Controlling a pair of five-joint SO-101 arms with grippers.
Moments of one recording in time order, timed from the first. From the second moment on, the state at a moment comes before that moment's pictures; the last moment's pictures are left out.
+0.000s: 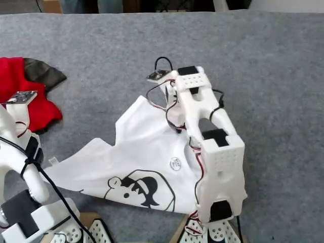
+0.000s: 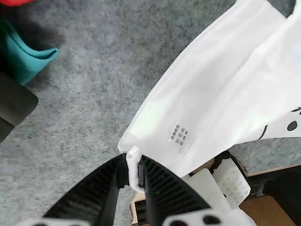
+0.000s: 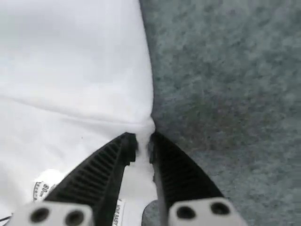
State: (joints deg) left arm -41.1 -12.8 22.7 99.8 -42.2; right arm -11.4 36.4 -10.1 85.8 29.7
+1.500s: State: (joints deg) left arm -39.0 -12.8 27.3 96.0 -49.4; right arm -8.7 16.2 -0.9 82.9 34.6
